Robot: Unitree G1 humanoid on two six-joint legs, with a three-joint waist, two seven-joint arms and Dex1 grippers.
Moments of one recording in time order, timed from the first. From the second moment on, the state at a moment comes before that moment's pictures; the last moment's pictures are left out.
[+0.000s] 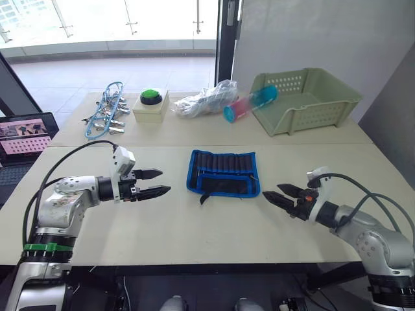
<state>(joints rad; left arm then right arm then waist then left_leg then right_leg) -0.47 0.76 0.10 0.15 -0.45 0.43 -1.22 -0.23 -0.59 -0.20 -0.21 0.71 0.81 0.62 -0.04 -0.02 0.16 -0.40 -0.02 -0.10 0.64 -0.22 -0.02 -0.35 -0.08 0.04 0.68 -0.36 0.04</state>
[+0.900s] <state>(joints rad) -0.38 0.75 0.10 0.09 -0.39 0.33 -1.13 -0.35 -0.37 -0.19 0.00 0.63 0.82 0.45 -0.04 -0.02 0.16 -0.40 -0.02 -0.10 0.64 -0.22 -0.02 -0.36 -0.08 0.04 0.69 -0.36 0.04</state>
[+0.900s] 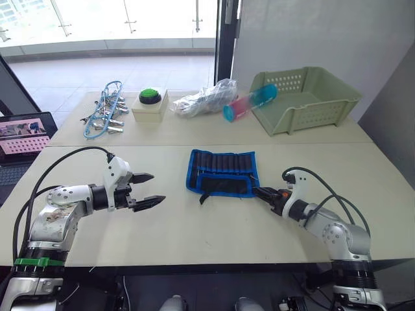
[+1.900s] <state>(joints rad) -0.43 0.67 0.02 0.16 -0.35 0.27 -1.13 -0.34 -0.54 -0.13 -0.23 0.60 0.94 0.40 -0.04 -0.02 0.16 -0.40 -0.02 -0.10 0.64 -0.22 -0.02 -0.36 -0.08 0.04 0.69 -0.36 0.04</state>
